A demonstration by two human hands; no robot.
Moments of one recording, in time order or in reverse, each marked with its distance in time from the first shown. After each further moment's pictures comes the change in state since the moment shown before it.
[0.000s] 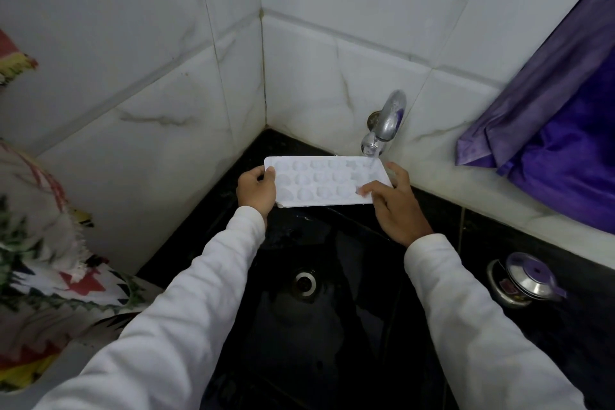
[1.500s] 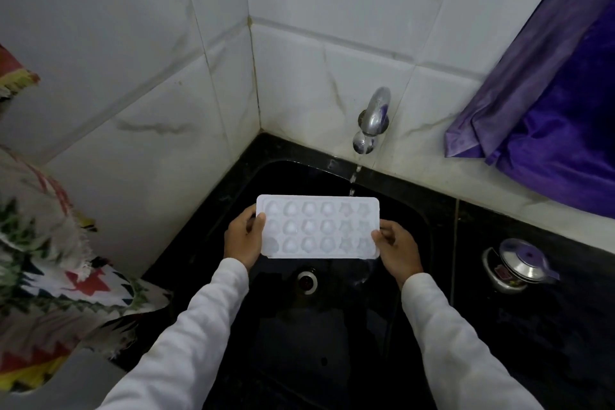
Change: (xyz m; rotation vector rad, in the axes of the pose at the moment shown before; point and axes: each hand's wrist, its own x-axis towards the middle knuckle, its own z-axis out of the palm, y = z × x) left_hand -0.045 -0.059 -0.045 0.220 -0.114 0.140; right_hand -0.068 0.030 0.049 0.502 0.131 0.645
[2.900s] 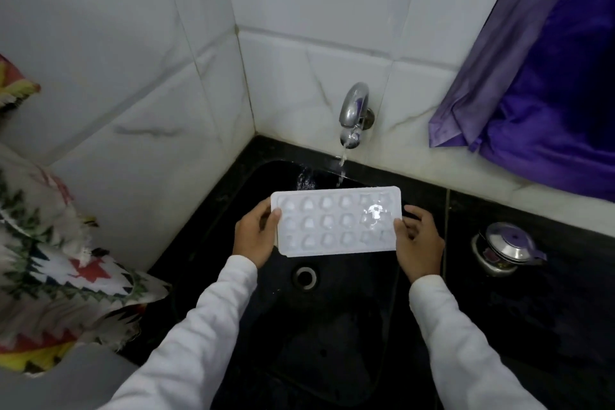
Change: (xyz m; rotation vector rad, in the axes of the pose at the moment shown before) left_hand -0.038 0.035 0.019 0.118 -0.074 0.215; right_hand -0.033 -0.009 -0.042 0.090 0.311 -0.146
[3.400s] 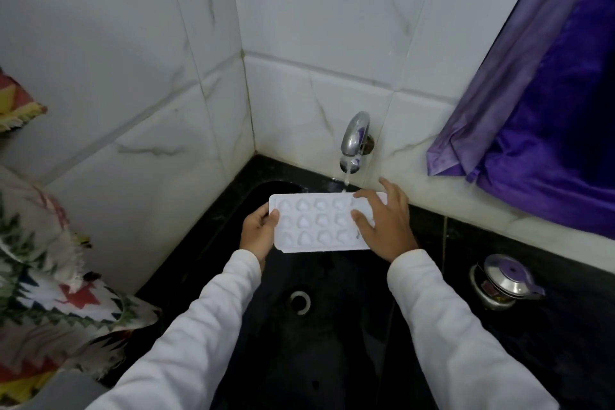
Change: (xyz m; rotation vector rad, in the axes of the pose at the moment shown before) left_hand 0.040 0.019 0.017 -0.420 0.010 -0.303; right_hand 0.057 -0.046 0.038 -0.533 -0.331 -0.529
